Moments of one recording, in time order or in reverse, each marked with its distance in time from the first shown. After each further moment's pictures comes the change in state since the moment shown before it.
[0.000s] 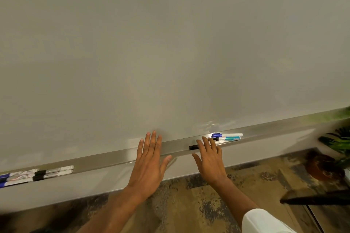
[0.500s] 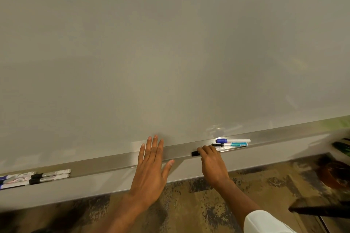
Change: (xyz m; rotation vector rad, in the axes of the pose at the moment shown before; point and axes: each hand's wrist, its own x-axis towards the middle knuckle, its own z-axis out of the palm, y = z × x) left_hand 0.012 0.007 0.016 -0.060 0.030 -0.059; right_hand 0.029 0.016 0.023 -0.010 -0.062 -0.086
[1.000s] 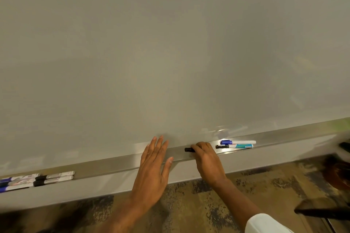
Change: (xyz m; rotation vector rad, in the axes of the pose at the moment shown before) left_hand 0.003 0.003 -0.018 -0.305 0.084 -0.014; right_hand 0.015 -0.032 -0.013 0.248 0.290 -0.165
